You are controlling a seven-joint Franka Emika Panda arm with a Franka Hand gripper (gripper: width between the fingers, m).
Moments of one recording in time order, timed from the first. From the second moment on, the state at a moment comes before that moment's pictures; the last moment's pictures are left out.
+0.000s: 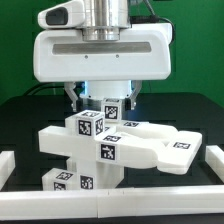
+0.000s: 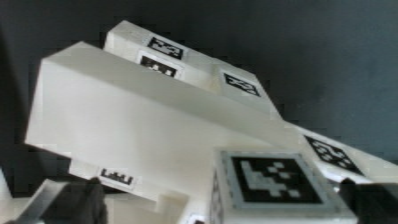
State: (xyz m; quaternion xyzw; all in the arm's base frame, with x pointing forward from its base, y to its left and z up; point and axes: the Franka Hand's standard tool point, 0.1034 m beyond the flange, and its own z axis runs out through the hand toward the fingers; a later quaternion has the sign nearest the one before) arm 0.569 -0.048 0.115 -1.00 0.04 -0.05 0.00
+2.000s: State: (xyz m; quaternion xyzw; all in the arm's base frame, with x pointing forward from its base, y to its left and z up) arm 0.570 -0.043 0.115 -0.92 0.40 -0.04 0.05
